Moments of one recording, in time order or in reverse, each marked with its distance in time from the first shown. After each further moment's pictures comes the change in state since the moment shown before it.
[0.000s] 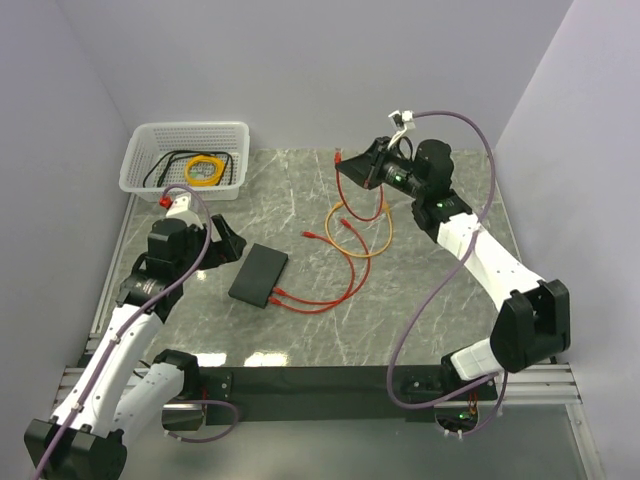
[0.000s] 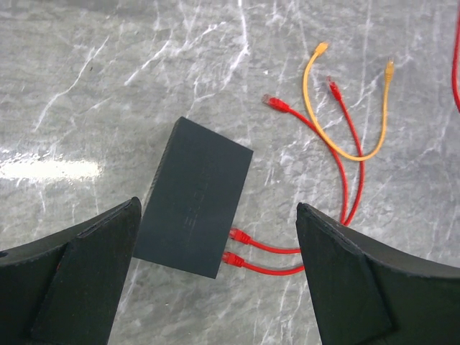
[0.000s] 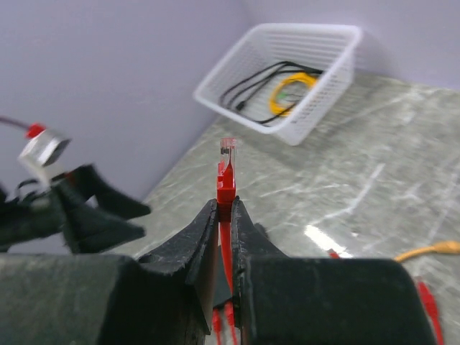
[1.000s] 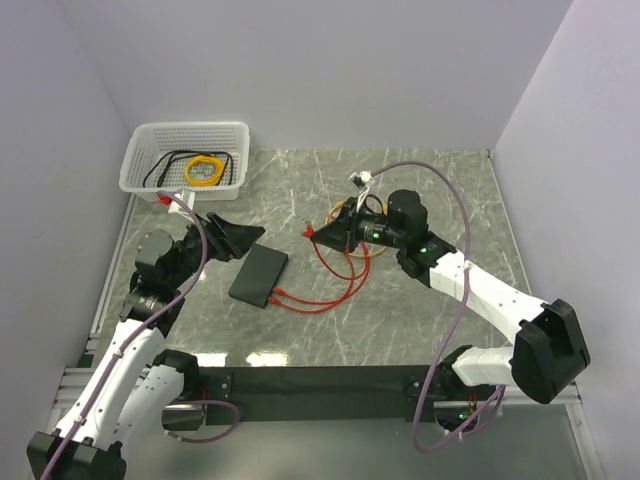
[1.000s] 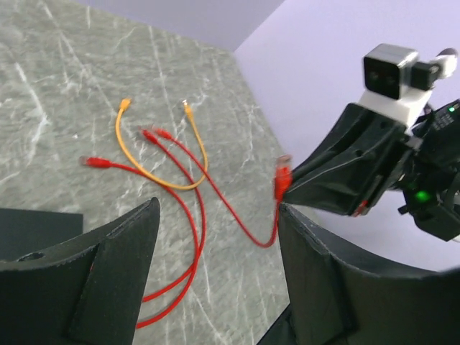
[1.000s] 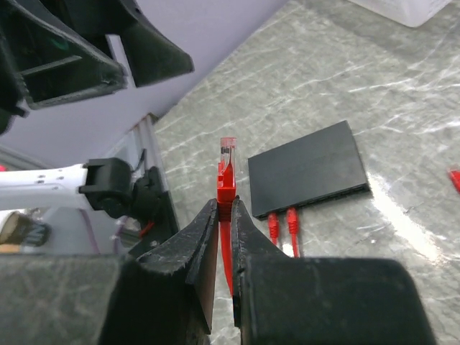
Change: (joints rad) left arm -0.003 -0.102 -0.139 0.502 0.377 -0.242; right arm 0.233 -0.177 -0.322 0.021 -0.110 -0.070
